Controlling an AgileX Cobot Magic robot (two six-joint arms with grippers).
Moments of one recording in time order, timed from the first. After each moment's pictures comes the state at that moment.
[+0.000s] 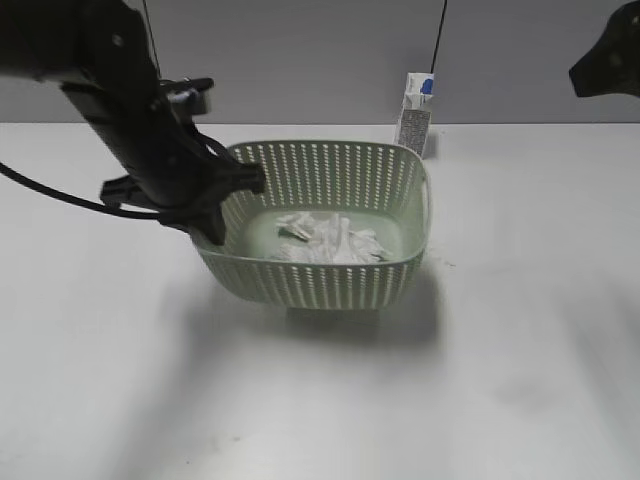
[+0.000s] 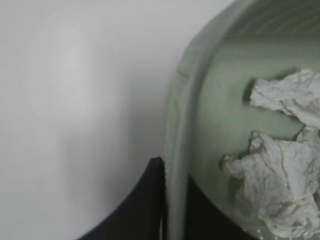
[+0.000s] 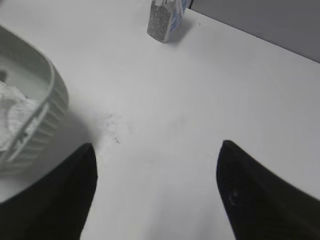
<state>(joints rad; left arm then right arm) -0.52 1.89 -1.30 -0.17 0.78 -0.28 0.27 1.27 -1.12 0.07 0.70 -0.21</state>
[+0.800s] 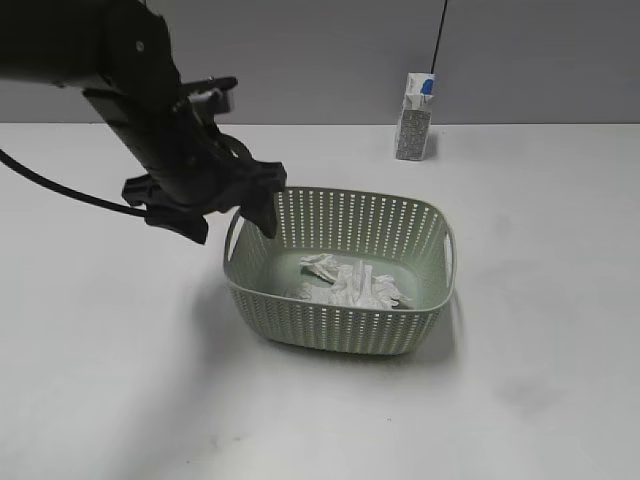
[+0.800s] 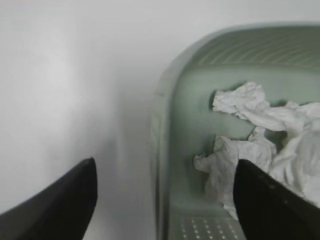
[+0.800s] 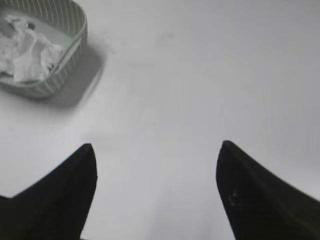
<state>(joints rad) -0.56 1.90 -1.31 -0.20 0.74 -0.26 0.27 0.80 -0.90 -0.01 1.02 -0.11</state>
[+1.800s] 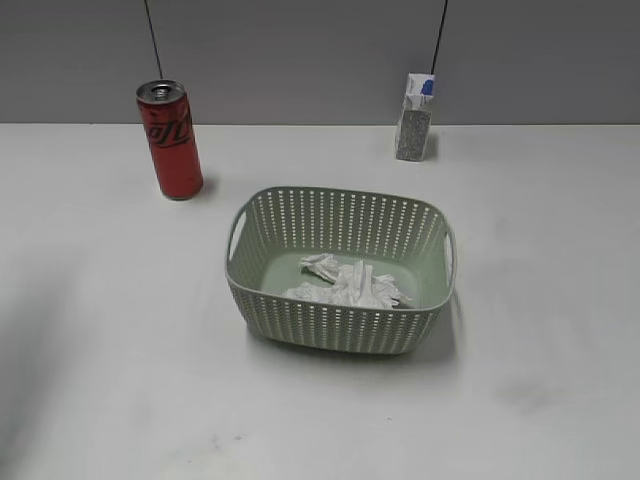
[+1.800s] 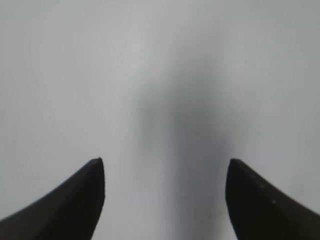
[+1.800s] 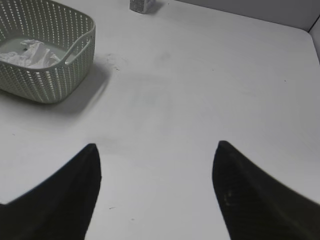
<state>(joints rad) -0.02 1.51 -1.23 -0.02 1.21 0.03 0.27 0.00 -0.42 0.00 0.95 -0.08</state>
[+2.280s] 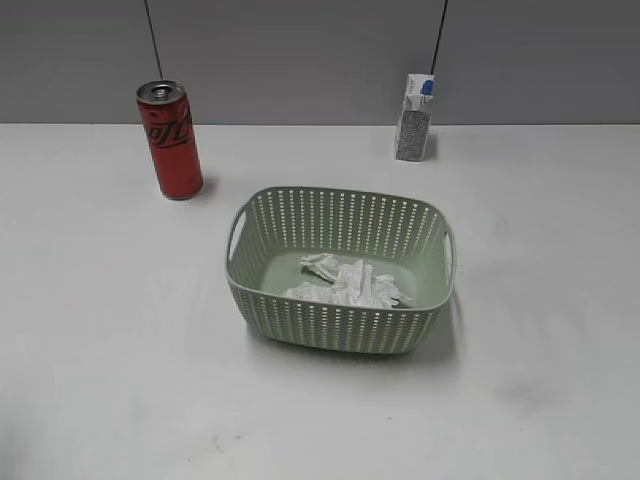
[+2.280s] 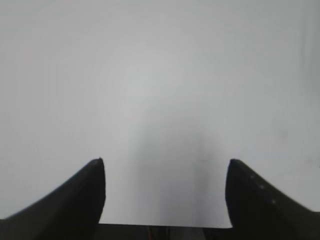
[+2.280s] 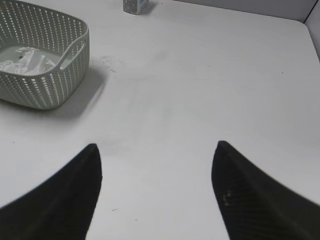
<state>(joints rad) -0.02 0.90 -0.80 -0.05 1.14 0.03 0.27 -0.01 -0.42 -0.02 0.95 -0.01</state>
